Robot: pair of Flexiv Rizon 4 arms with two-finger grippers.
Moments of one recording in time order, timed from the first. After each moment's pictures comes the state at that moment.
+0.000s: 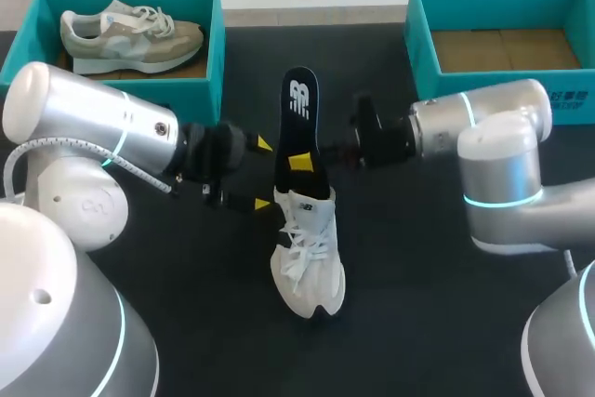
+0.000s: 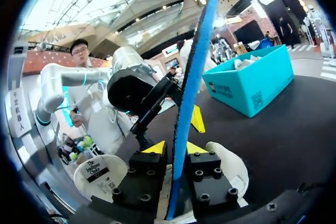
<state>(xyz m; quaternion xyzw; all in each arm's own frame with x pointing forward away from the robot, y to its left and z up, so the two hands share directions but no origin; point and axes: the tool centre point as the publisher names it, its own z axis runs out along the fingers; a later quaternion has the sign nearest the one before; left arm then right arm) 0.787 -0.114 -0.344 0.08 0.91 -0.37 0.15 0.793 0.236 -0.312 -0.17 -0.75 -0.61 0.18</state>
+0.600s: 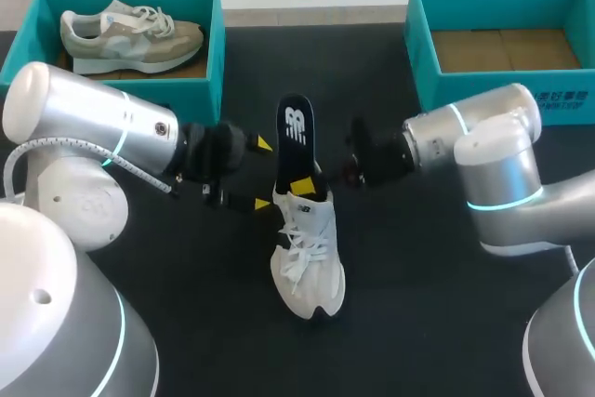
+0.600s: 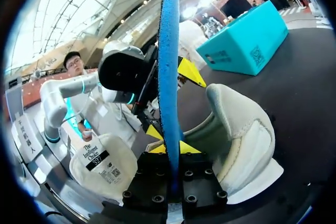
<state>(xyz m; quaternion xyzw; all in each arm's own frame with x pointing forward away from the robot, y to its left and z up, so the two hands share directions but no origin) 0.787 -0.114 -0.344 0.08 0.91 -0.37 0.15 0.759 0.235 -0.350 -0.23 -0.75 -0.55 0.28</state>
